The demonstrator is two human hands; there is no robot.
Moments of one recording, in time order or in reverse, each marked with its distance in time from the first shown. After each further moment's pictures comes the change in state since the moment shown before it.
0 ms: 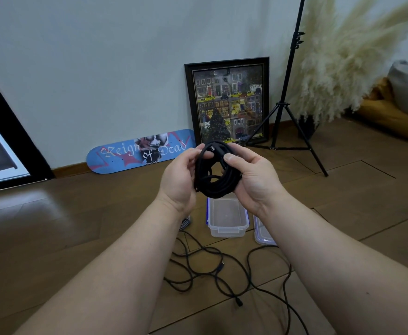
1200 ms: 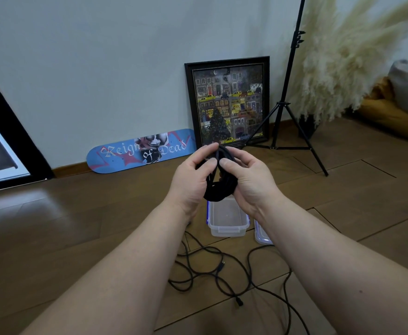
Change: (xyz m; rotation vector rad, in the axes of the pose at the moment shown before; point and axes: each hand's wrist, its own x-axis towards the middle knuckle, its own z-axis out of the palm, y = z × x) left_hand 0.004 -0.015 -0.002 0.202 -0.101 0.088; right_hand 0.006 0.014 -0.003 -0.096 0.047 -0.018
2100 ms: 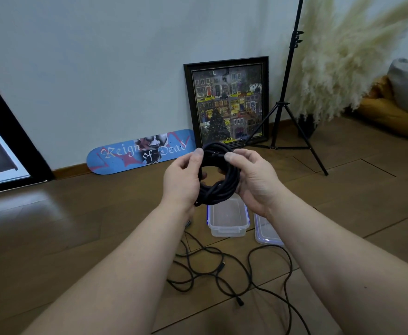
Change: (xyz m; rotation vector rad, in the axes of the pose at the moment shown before) left_hand 0.001 -0.001 -0.001 -0.018 0.303 -0.085; right_hand -0.003 -0.015 -0.010 0.019 -0.093 0.079
